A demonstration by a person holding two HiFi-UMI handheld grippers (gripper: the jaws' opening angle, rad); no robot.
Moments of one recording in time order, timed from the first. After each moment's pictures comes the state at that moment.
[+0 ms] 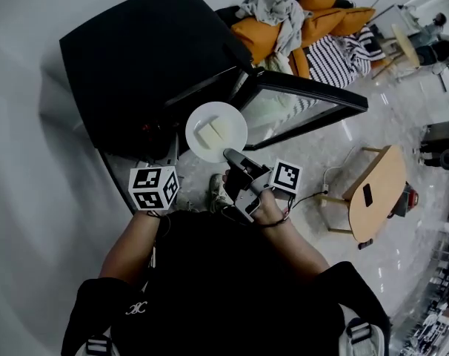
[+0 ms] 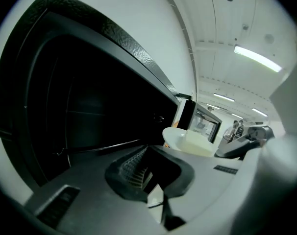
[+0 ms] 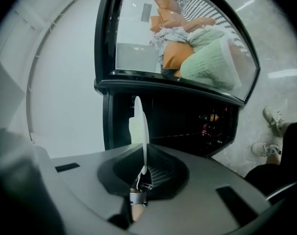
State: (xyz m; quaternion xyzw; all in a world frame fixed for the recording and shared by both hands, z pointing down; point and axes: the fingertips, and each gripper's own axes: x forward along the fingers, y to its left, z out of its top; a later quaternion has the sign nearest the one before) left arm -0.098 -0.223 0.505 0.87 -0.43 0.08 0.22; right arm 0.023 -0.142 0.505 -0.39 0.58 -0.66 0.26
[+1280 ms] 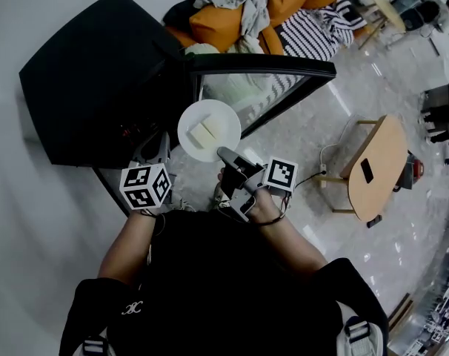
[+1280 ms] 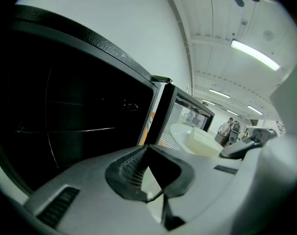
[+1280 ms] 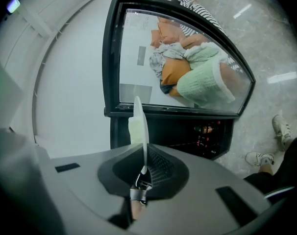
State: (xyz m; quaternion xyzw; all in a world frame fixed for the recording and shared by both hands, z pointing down) left arm -0.001 -0.190 0.520 0.88 -0.40 0.11 0.23; right arm 0.118 -0.092 0.513 -0.42 0.58 -0.64 0.29
